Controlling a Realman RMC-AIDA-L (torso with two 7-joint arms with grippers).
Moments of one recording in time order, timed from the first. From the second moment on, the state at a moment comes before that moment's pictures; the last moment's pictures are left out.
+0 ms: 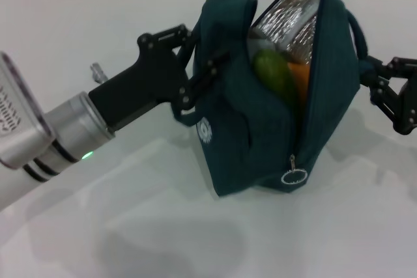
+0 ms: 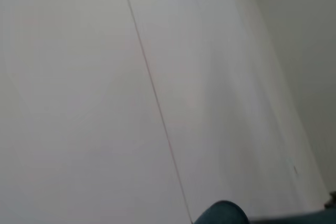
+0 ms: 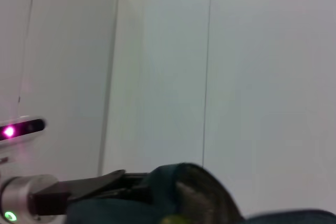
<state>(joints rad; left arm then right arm) -0.52 -2.11 1.02 0.14 1.13 1.62 -0.34 0.61 2.01 -2.82 0.25 0.60 -1.81 0.61</state>
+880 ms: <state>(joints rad) -0.66 -2.11 1.02 0.01 1.02 1.48 -0.33 0.72 1.95 -2.82 0.39 0.26 -1.93 0.91</state>
